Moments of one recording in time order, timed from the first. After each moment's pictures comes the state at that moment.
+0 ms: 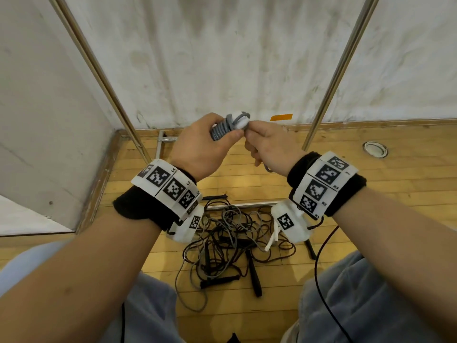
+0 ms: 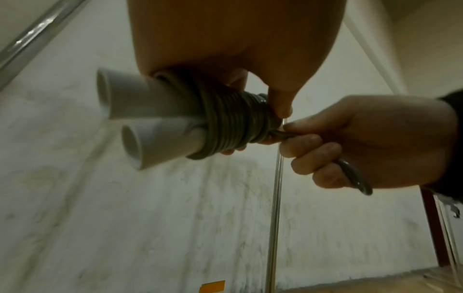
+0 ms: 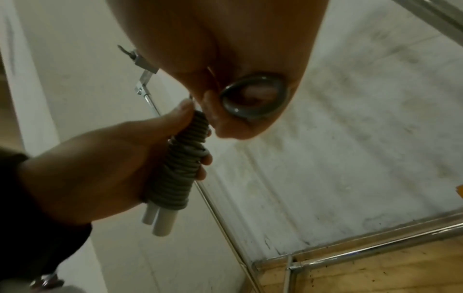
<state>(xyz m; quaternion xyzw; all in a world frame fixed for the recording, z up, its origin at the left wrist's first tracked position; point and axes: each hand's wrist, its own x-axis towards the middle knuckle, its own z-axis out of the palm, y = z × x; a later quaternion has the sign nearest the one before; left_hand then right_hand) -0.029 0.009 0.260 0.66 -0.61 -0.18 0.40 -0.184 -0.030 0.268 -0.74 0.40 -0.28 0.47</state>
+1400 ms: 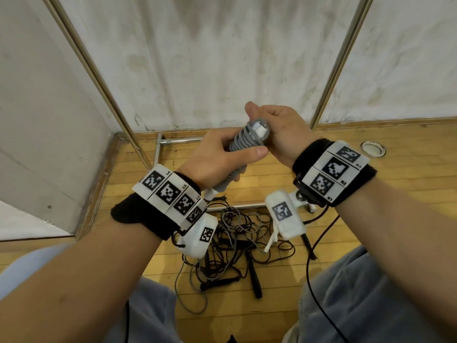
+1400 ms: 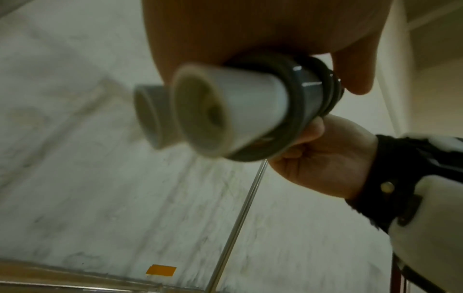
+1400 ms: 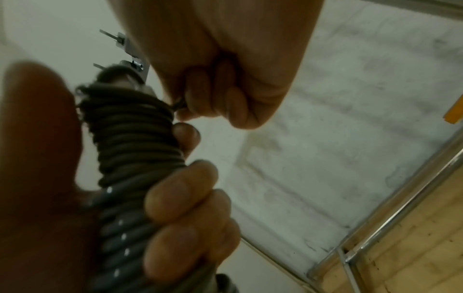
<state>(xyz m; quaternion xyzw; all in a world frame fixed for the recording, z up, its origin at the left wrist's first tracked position) -0.053 0.032 0.279 0.47 -0.61 -0.45 0.44 -0.191 -0.035 0.292 -0.59 0.37 -0.39 0.60</state>
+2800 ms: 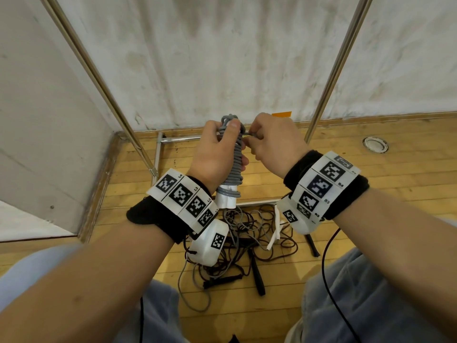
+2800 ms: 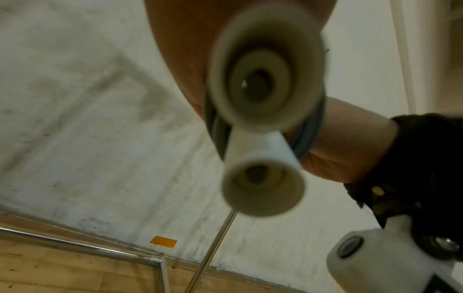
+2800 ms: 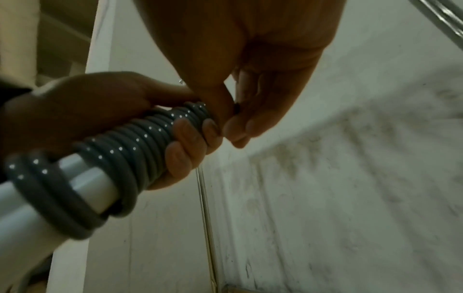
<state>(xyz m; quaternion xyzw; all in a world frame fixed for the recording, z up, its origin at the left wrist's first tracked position) -0.068 0.020 0.265 0.55 -0.41 -0.46 0.56 -0.185 -0.026 0.276 -0.82 0.49 -0.24 0.15</state>
